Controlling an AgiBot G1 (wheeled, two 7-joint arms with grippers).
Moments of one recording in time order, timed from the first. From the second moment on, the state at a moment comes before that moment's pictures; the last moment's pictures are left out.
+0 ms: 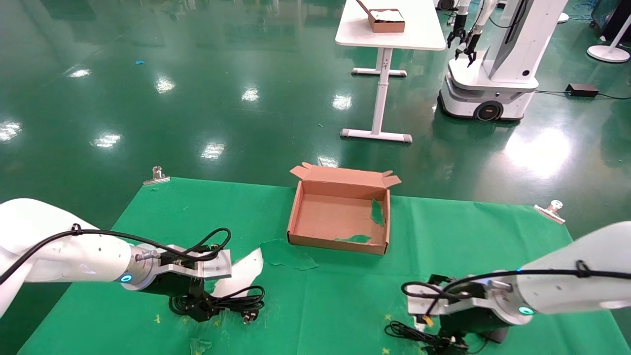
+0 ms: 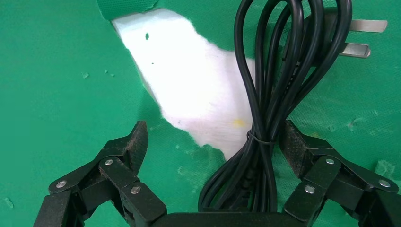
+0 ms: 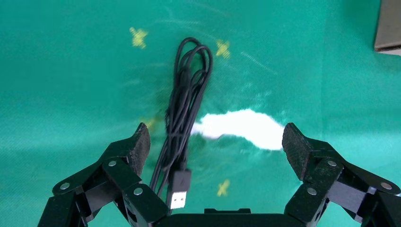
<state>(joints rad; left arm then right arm) -1.62 1.20 0.72 -0.32 1.96 1.08 0.14 1.43 -1.01 -0.76 0.93 -1.96 -1.29 0.21</state>
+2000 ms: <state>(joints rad) -1.62 1.21 0.72 -0.31 1.96 1.08 0.15 1.45 -1.05 -0.78 0.85 -1.98 -1.27 0.18</state>
